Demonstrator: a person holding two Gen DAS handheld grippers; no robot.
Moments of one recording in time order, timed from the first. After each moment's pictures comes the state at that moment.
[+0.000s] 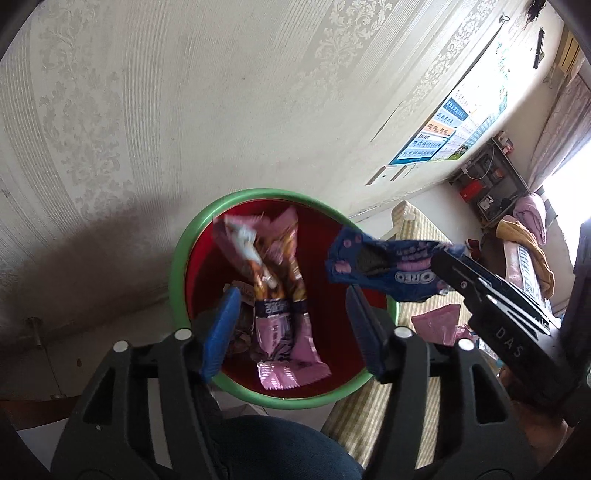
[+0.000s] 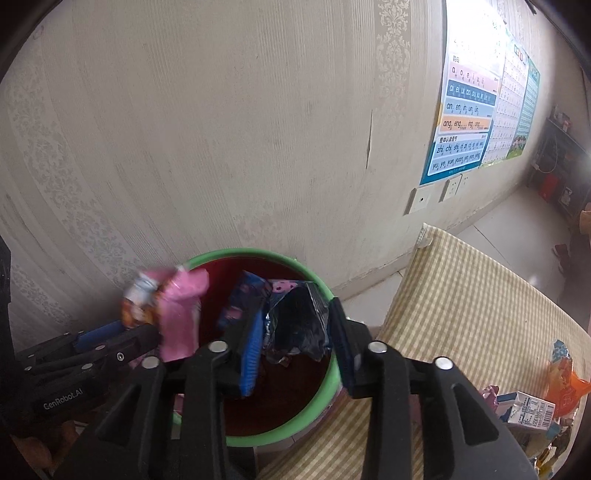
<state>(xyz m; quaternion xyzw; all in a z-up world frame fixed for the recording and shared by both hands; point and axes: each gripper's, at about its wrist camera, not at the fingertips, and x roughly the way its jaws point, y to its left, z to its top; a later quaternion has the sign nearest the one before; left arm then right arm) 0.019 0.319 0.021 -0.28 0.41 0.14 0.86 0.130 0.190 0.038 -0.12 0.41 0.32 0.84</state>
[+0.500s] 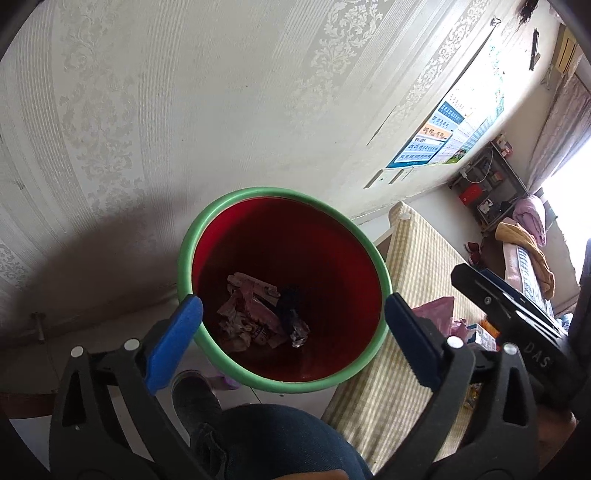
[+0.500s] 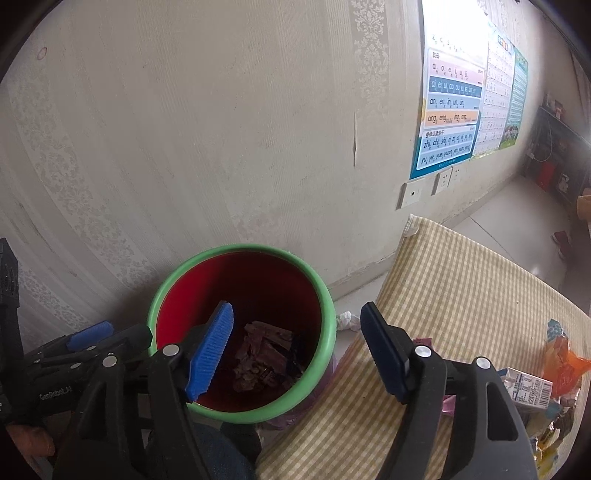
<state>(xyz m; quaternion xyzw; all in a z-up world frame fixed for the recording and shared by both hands) -0.004 0.307 0.033 -0.28 0.40 0.15 0.86 0.112 0.154 0.057 -0.09 0.41 0.32 0.85</state>
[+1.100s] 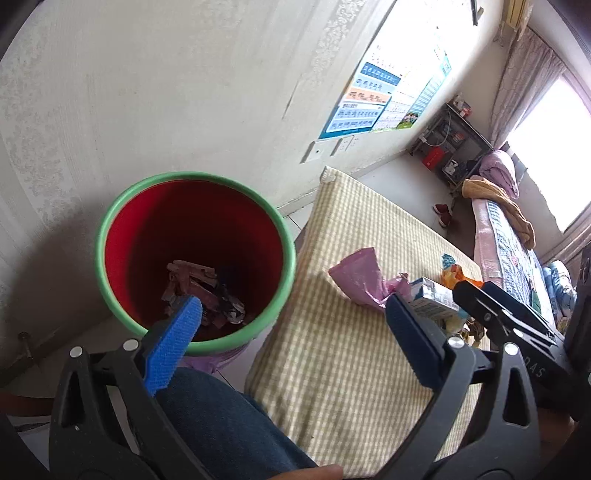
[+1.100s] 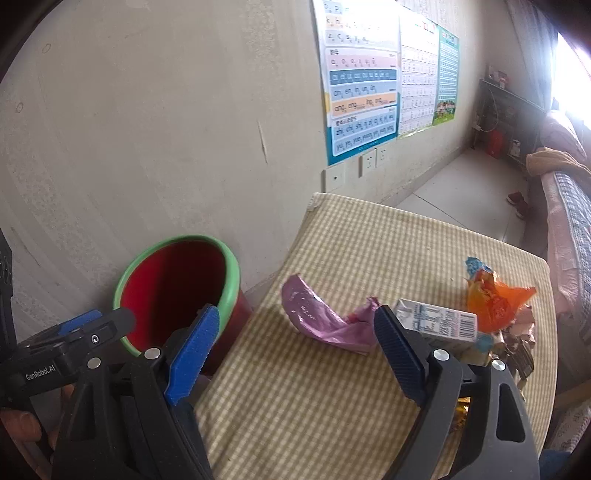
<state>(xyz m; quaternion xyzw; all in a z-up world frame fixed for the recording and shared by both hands) 0.017 0.204 0.055 -0.22 0.41 0.06 0.88 0.090 0.016 0.079 -0.05 0.42 0.23 0.88</state>
